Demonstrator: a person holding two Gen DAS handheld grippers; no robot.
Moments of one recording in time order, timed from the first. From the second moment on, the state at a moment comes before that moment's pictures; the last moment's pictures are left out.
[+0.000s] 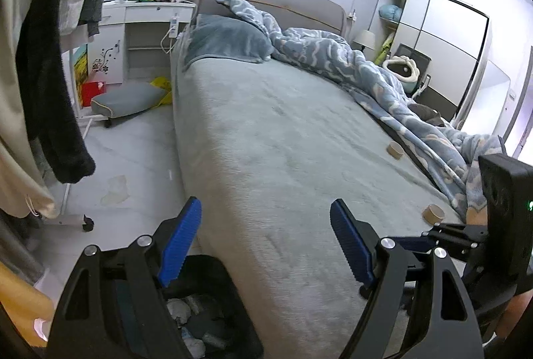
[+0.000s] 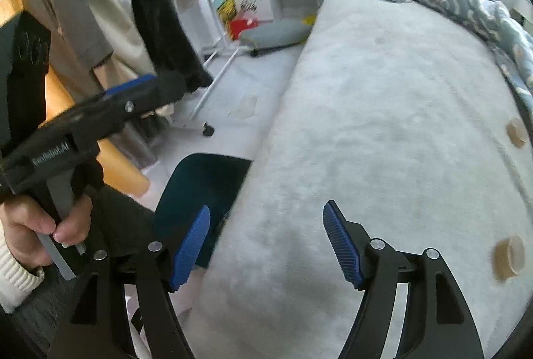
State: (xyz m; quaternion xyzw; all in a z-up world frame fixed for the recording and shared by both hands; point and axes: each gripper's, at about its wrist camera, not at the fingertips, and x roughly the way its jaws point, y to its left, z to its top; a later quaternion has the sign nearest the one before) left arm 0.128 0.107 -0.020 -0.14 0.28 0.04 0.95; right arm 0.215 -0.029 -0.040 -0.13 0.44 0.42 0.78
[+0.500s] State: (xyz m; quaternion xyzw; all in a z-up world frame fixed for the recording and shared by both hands) left arm 0.151 0.069 -0.027 -0.13 0.30 0.03 0.94; right arm 0.263 -0.116 -0.031 -0.06 0.42 0.34 0.84
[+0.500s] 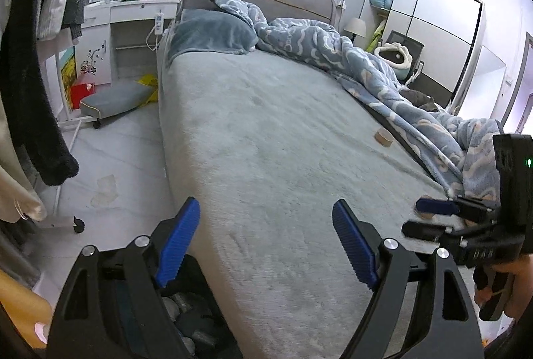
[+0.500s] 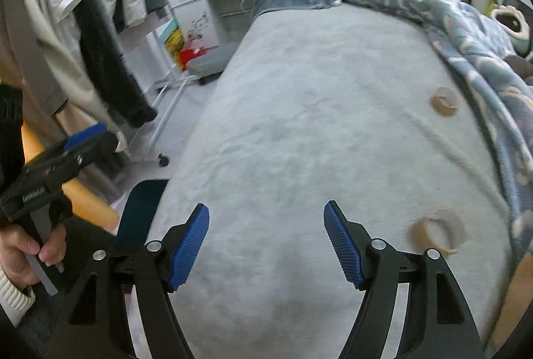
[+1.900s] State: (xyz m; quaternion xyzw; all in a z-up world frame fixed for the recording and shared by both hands) left arm 0.280 -0.010 -0.012 -0.05 0.31 -0.08 0.95; right arm 0.343 -0.226 -0.088 0.00 0.45 0.23 0.86
